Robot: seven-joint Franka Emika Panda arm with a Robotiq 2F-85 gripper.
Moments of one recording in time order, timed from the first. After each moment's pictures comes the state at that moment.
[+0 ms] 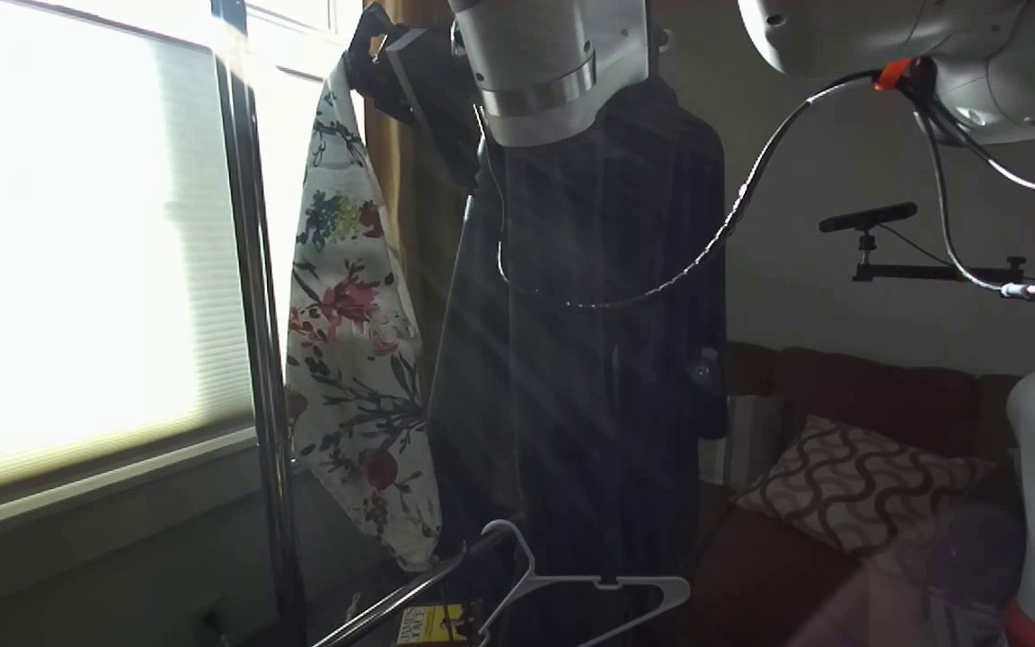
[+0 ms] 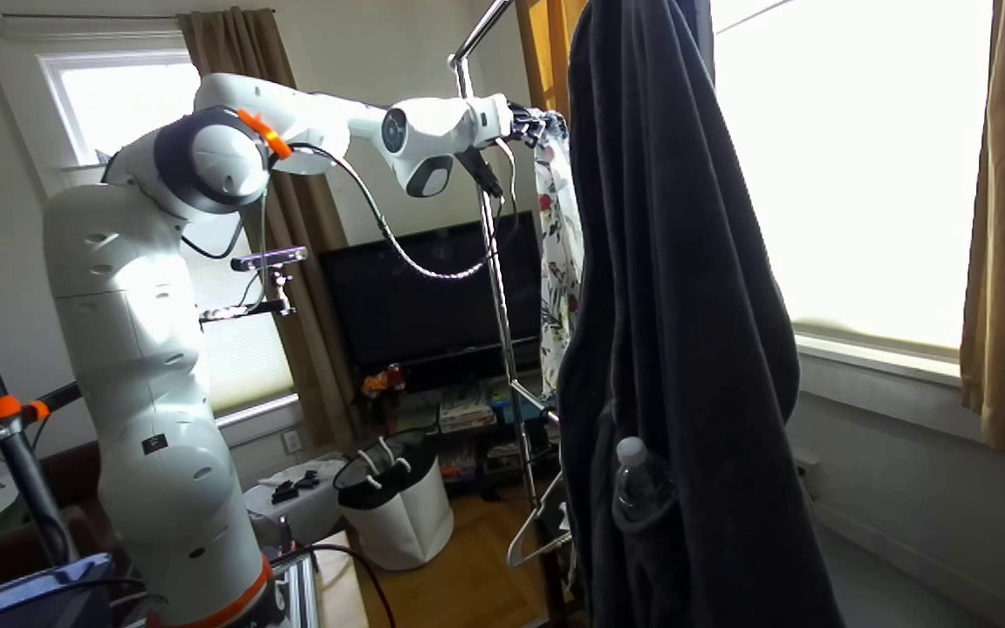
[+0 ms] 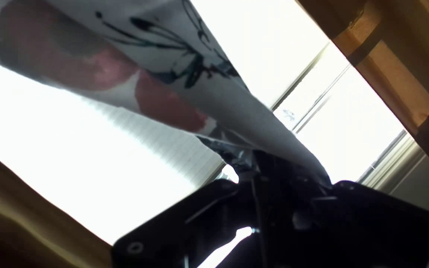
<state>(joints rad) 0.23 0.09 0.31 -1.70 0.91 3.55 -0.11</state>
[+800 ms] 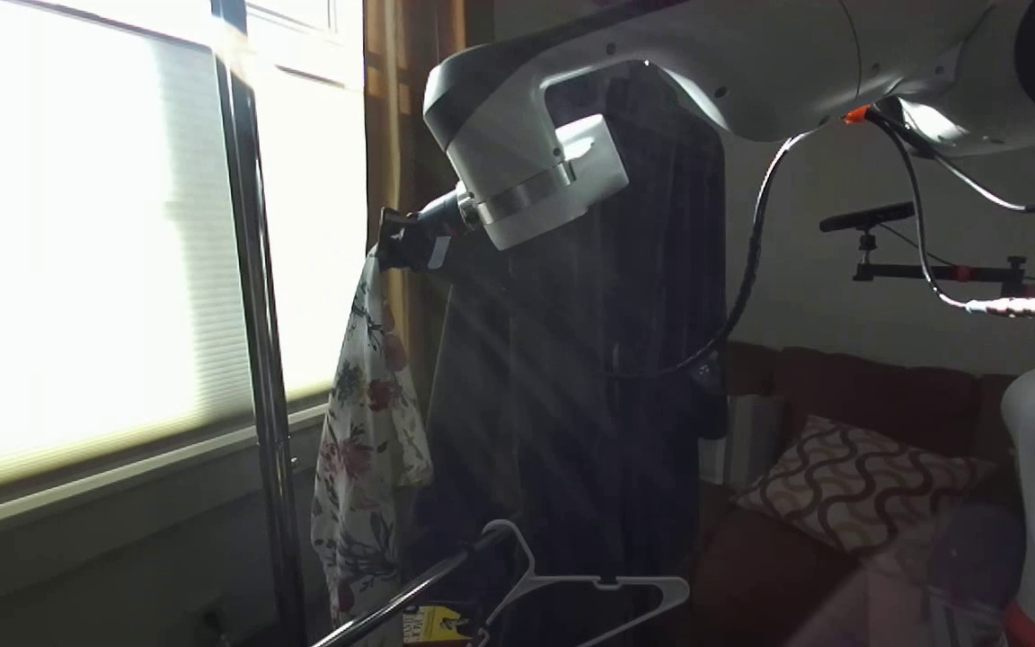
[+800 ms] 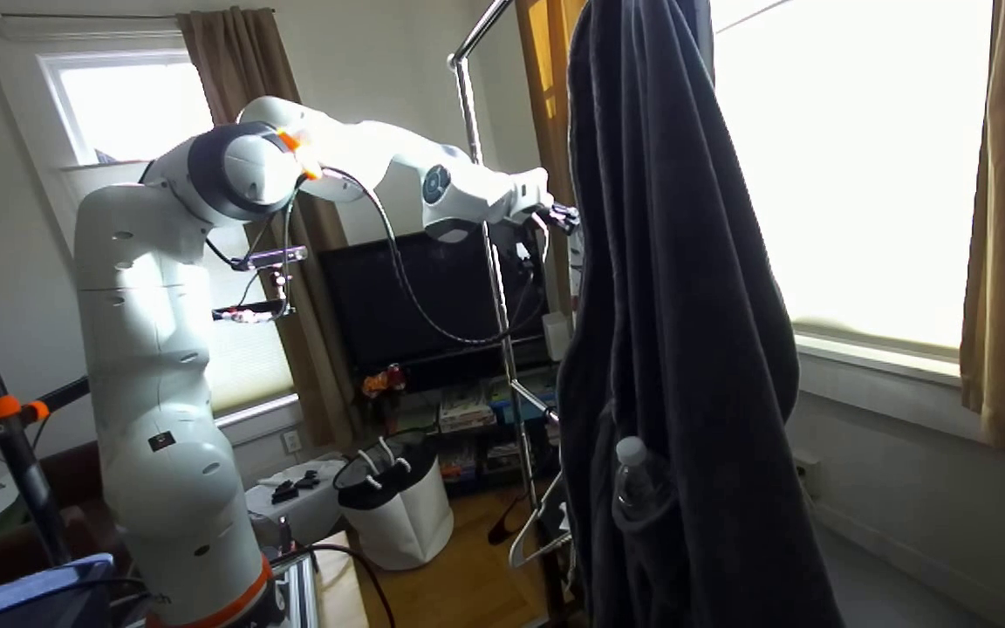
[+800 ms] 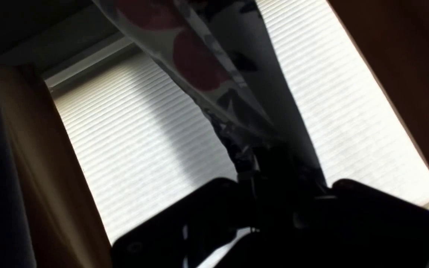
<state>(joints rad) 0.29 0.16 0.19 -1.84 1.33 3.44 -0.72</state>
